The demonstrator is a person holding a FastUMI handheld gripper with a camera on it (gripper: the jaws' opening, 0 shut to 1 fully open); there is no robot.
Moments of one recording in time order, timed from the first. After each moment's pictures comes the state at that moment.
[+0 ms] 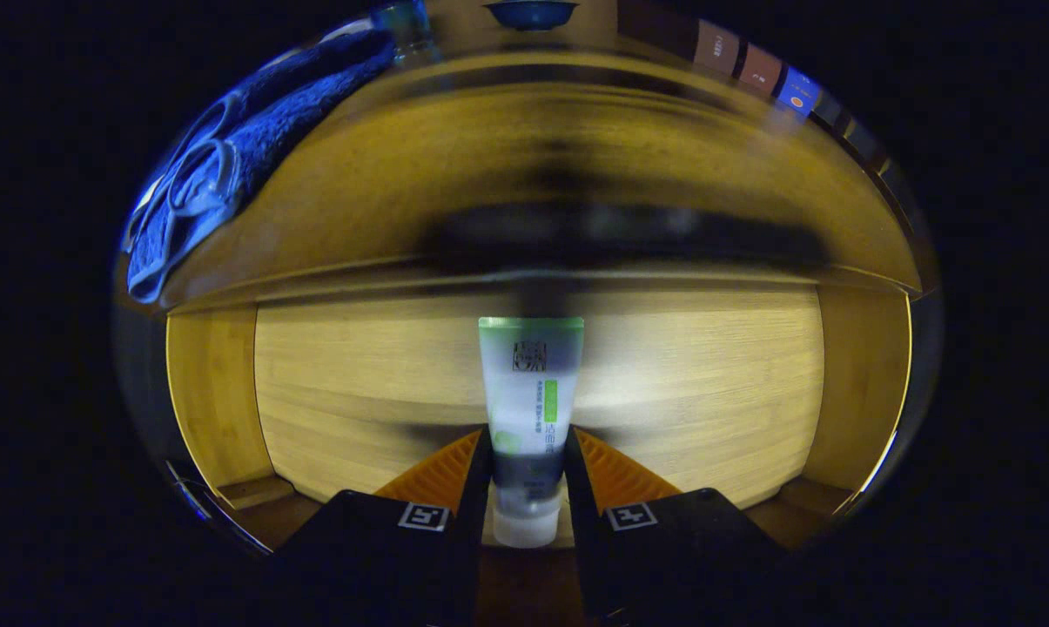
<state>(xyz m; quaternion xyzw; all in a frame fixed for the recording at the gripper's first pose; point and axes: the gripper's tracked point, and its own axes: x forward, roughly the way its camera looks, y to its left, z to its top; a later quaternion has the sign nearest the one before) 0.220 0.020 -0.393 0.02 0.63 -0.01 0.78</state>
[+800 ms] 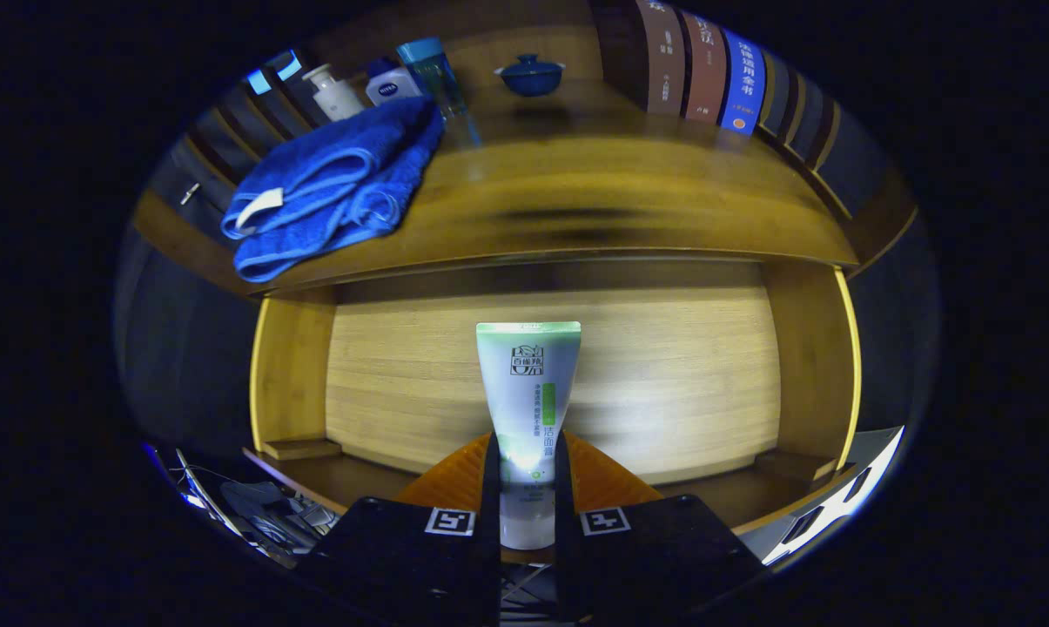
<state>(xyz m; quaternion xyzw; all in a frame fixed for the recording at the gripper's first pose) 0.212 0.014 -0.337 0.06 0.57 0.03 0.82</state>
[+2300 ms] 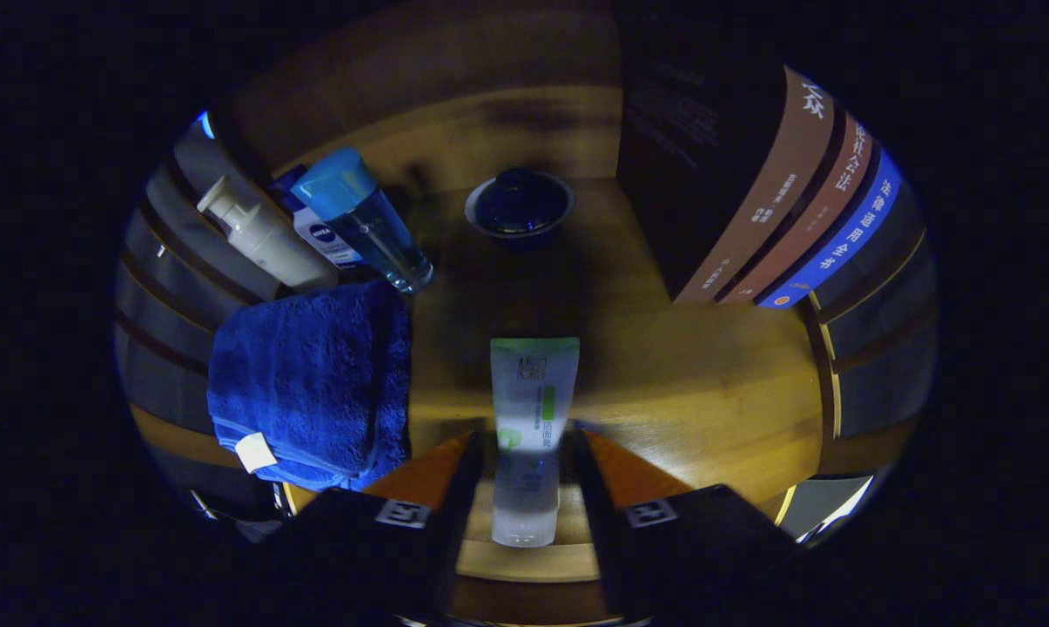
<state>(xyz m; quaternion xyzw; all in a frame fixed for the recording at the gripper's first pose) 0.403 0.002 -0.308 0.05 0.54 0.01 0.84</state>
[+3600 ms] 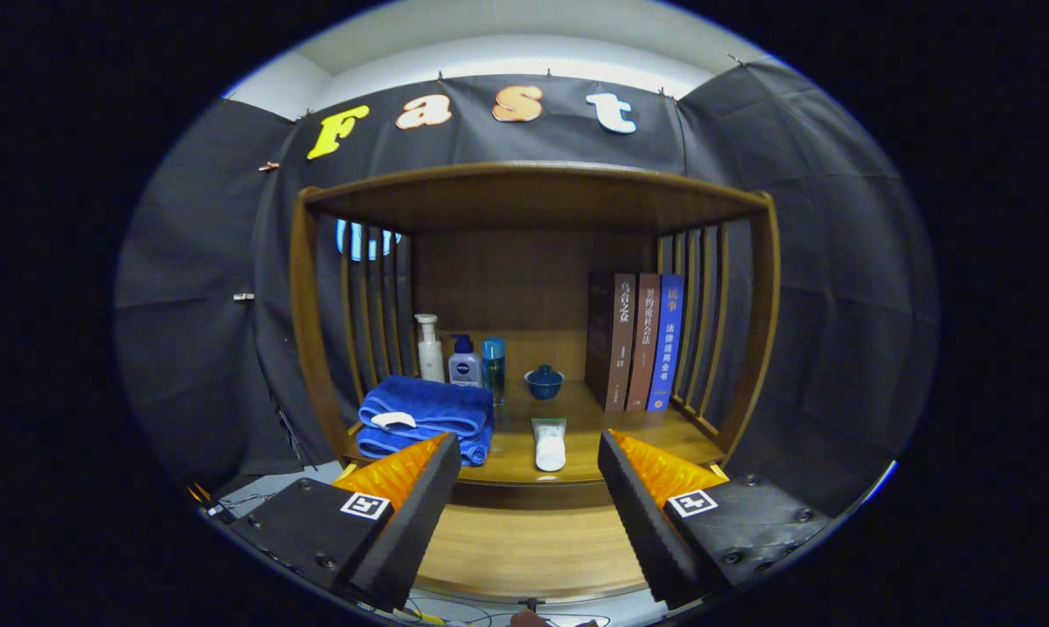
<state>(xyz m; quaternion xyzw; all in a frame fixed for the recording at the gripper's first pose) 0.198 0.038 -0.158 -0.02 0.06 0.00 1.00</state>
